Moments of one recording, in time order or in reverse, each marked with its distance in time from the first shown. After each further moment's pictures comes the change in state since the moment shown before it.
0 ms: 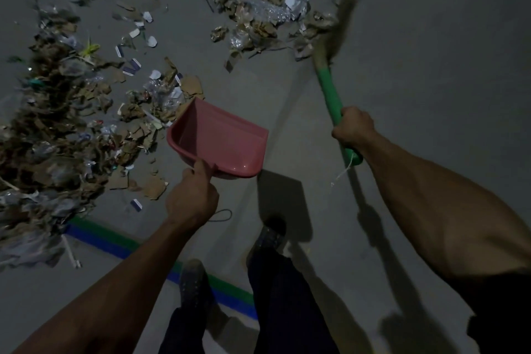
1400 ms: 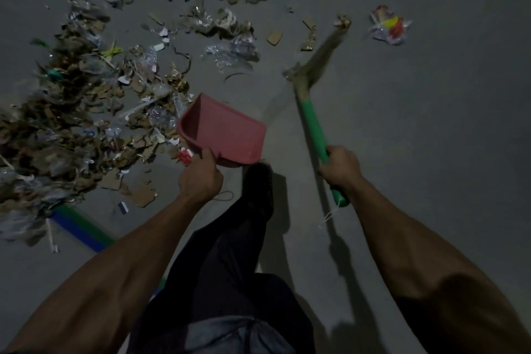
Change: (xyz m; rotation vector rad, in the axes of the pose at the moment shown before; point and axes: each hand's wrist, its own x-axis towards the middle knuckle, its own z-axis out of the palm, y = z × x) left_hand 0.141 0.067 -0.101 -0.211 -0.008 -0.230; right_hand 0.057 -0.087 -0.118 -0.054 -0.145 -0.155
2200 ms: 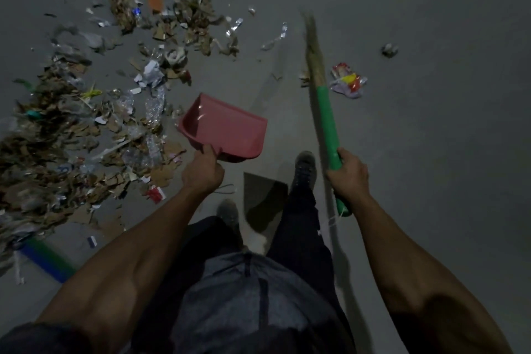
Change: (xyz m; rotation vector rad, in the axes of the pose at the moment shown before) left_hand 0.063 0.214 -0.113 -0.090 0.000 0.023; right_hand 0.063 0.024 -0.227 0.189 0.230 -0.006
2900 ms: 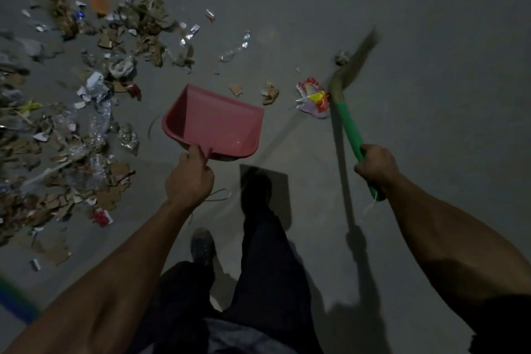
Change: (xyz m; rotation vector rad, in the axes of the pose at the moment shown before) left_hand 0.119 0.211 0.046 0.012 0.089 -0.112; right_hand 0.298 0.110 -0.159 -0.444 -0.174 0.027
